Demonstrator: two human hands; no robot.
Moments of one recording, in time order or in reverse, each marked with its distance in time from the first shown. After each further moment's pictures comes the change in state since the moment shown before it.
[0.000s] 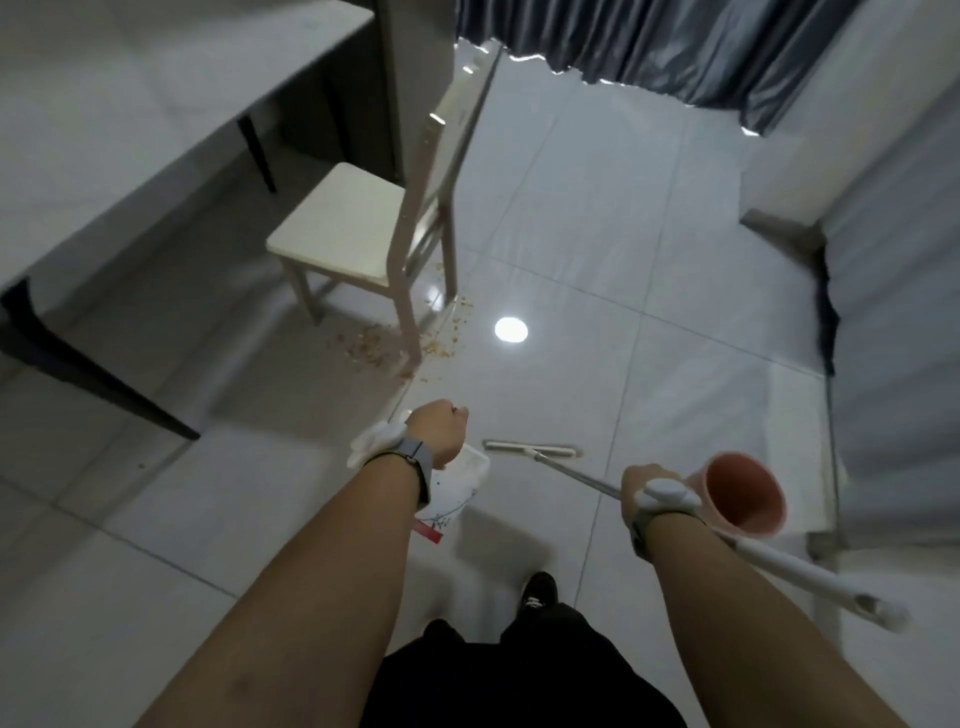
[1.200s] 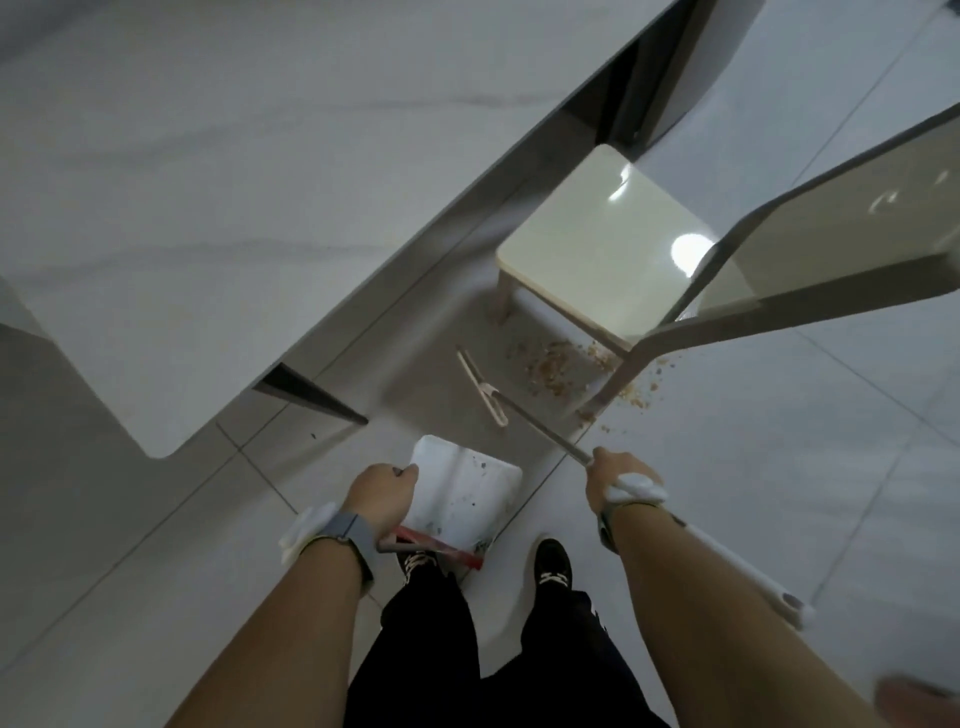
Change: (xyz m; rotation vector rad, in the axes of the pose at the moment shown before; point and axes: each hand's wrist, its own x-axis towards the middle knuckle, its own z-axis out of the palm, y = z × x) left_hand 0.190 -0.304 -0.336 -0.327 0.096 -0.580; right_hand 0.136 -0.560 0.066 -0.445 -0.166 -0.450
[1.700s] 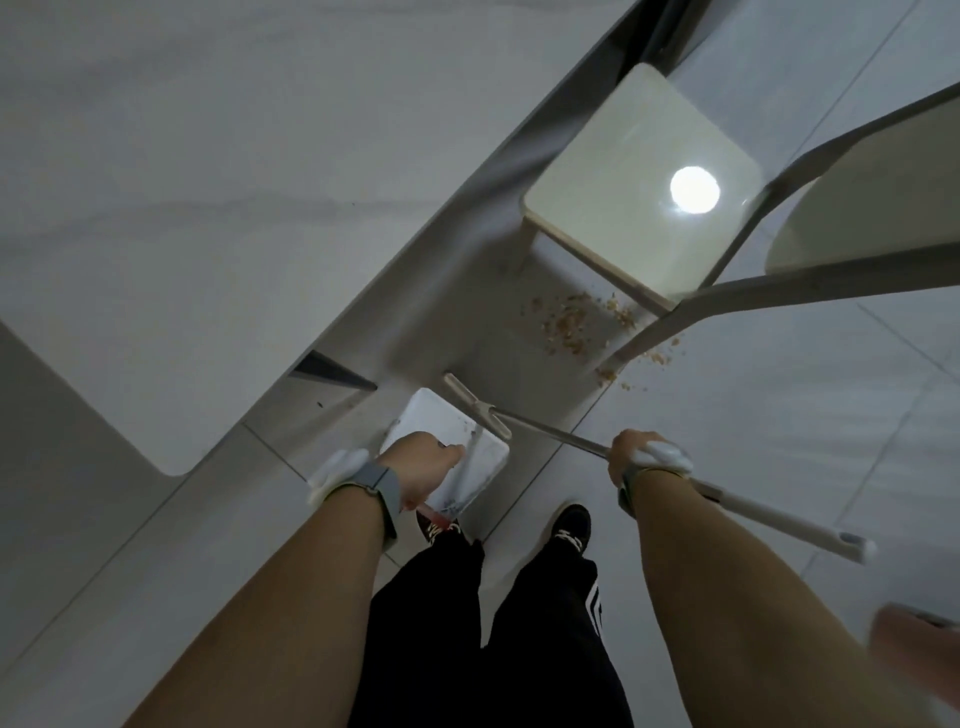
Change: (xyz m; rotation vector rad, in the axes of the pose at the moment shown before) left_hand 0.074 -0.009 -0.038 0.084 -0.393 0.010; right_hand 0.029 -0.067 0.019 -0.169 -0.208 0.173
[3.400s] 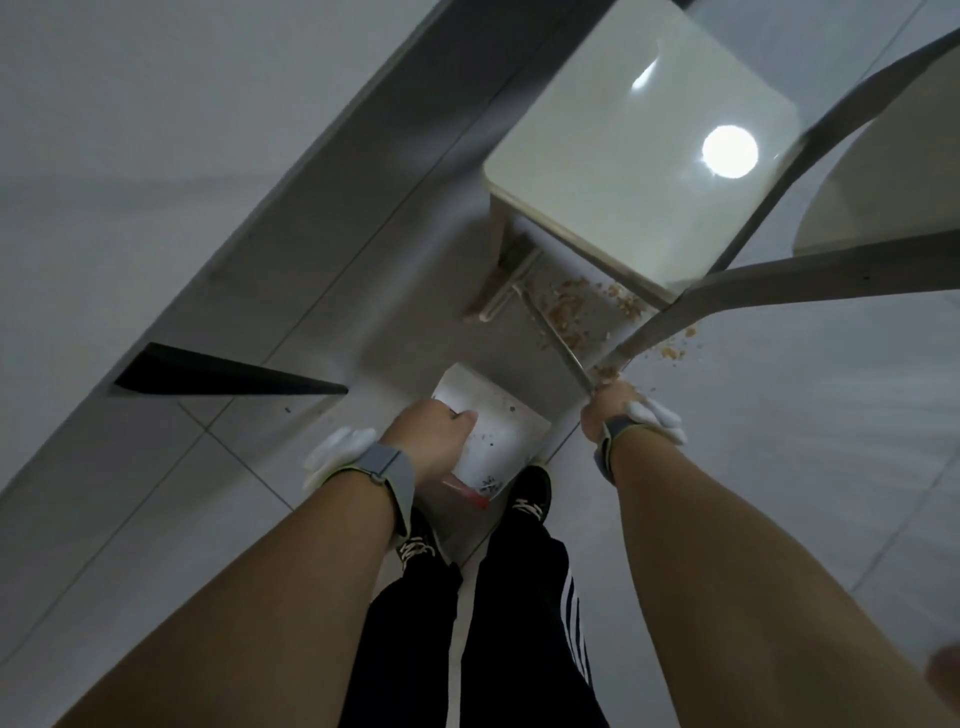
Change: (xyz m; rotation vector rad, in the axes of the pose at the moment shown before) left_hand 0.103 0.109 0.054 0.155 0.224 0.068; right_hand 0.164 0.001 -0.006 0.824 -0.038 0.026
